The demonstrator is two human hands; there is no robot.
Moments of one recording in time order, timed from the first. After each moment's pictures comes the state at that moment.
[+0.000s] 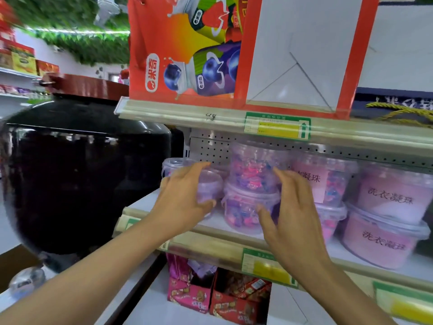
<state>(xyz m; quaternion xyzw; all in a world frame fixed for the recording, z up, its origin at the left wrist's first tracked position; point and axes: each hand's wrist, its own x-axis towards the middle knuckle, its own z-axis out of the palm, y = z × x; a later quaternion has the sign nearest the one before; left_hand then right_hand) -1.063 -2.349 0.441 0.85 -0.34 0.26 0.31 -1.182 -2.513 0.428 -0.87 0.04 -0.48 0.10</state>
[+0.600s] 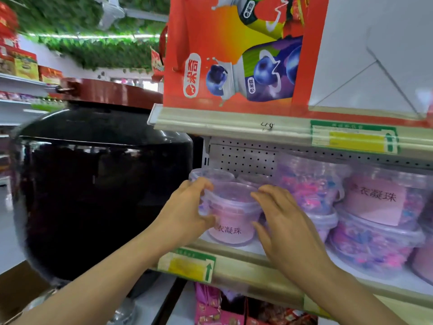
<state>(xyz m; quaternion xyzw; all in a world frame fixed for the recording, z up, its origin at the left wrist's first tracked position) -0.997 -2.296 0.437 0.84 -0.35 0.14 0.38 -1.100 -2.468 0.423 -0.89 -0.04 -0.46 -0.05</state>
